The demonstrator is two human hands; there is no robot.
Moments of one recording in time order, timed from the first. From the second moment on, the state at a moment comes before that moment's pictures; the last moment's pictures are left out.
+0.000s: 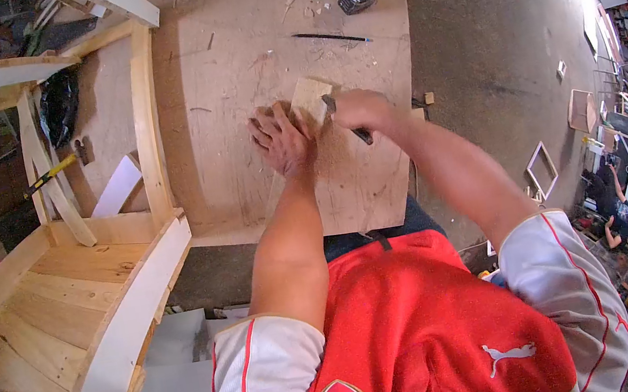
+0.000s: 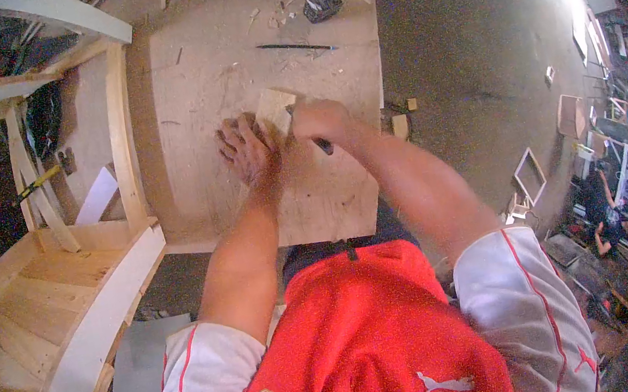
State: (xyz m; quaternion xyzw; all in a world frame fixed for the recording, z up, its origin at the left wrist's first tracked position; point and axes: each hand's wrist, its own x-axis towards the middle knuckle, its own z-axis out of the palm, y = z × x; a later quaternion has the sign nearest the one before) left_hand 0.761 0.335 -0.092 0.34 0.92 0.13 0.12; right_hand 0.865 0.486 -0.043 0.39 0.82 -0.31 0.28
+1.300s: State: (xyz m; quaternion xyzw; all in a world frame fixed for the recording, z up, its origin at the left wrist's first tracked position) left_hand 0.758 0.335 -0.102 0.34 0.93 0.10 0.12; right_hand 0.894 0.463 -0.023 0.56 0.22 -0.79 0.11
